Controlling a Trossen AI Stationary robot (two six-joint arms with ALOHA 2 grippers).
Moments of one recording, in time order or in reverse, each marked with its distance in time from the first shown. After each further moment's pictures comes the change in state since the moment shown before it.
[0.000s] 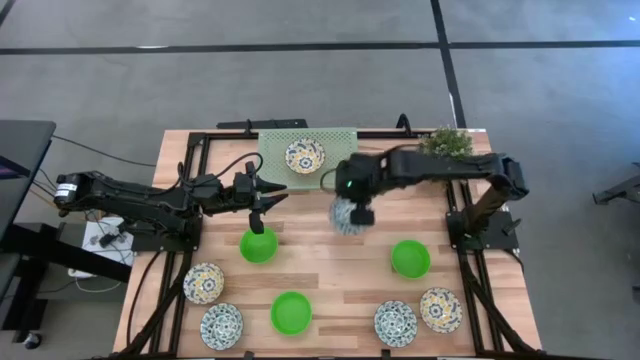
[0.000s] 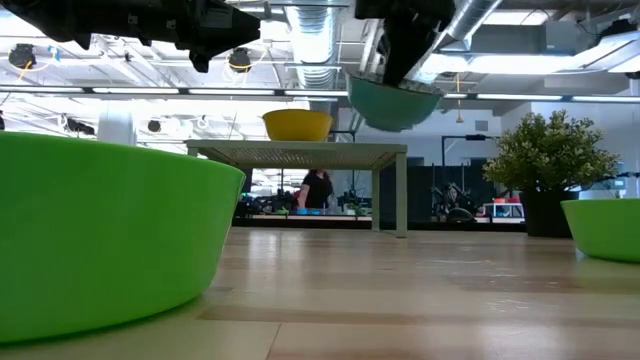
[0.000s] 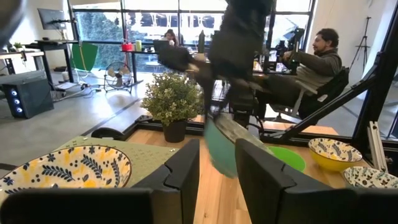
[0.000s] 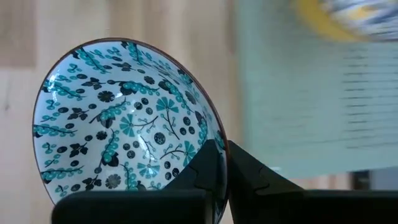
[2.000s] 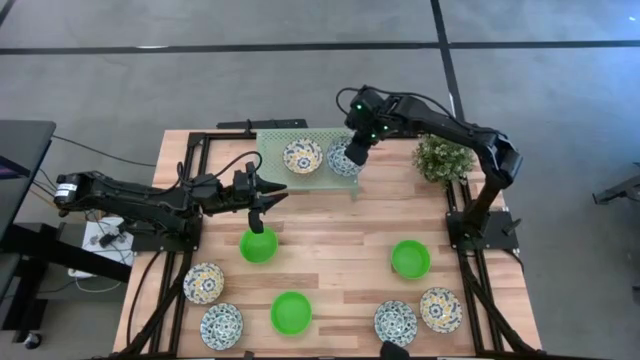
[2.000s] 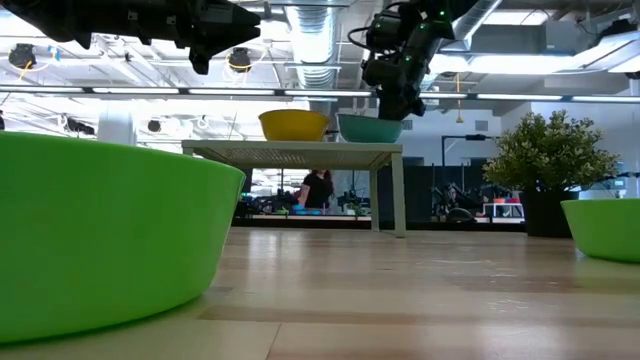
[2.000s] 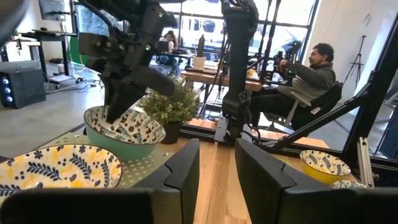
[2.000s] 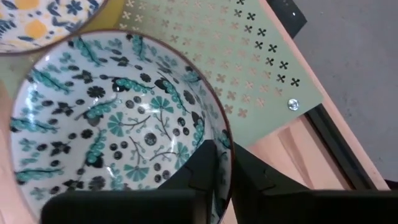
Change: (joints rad) left arm 0.000 0.000 0.000 0.015 0.000 -0.079; right arm -0.471 0.093 0.003 0.132 -0.240 0.063
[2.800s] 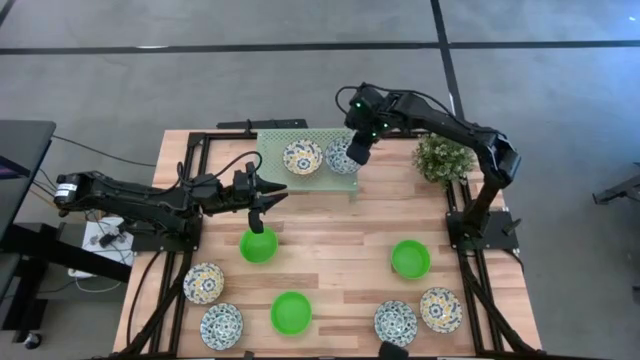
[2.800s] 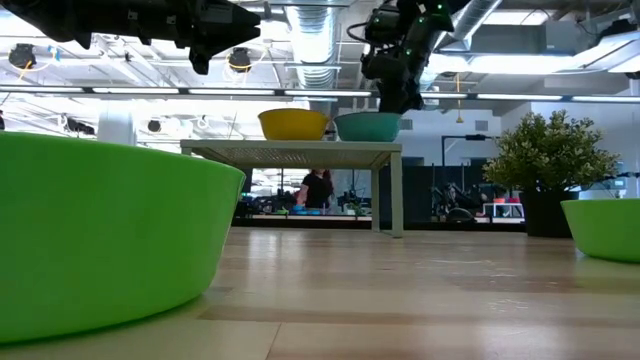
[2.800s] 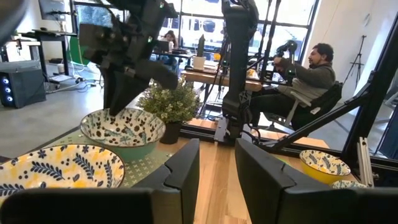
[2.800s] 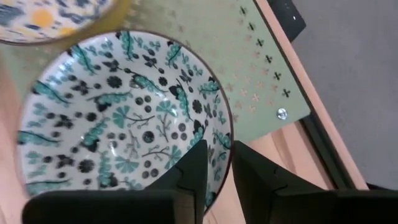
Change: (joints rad) left arm 0.000 0.000 0.000 0.000 0.000 0.000; right arm 0.003 0.005 0.077 -0.074 0.002 -0.073
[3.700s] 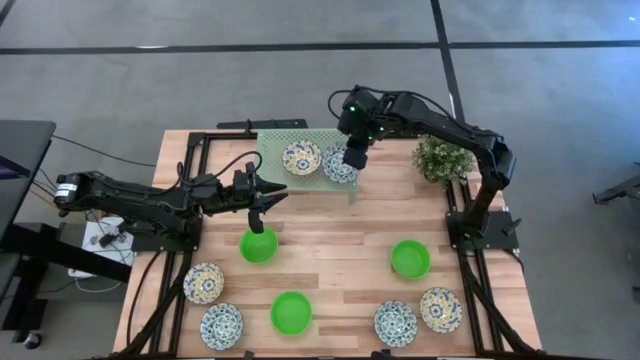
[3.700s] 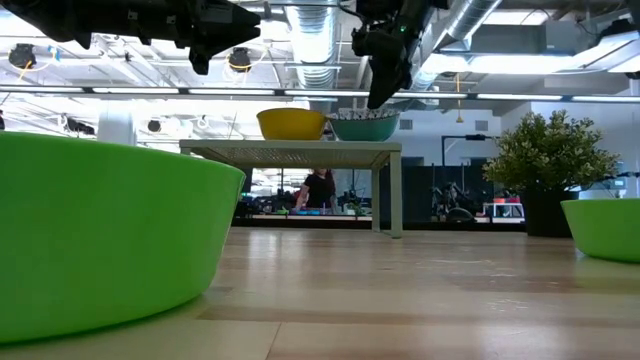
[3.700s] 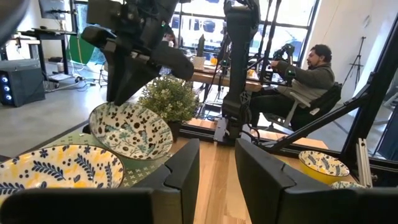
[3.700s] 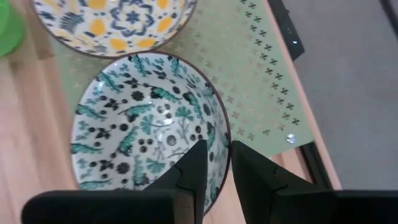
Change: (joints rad) left arm 0.000 0.000 0.000 0.000 0.000 -0.008; right arm 0.084 0.022 0.120 -0.078 0.075 -0.048
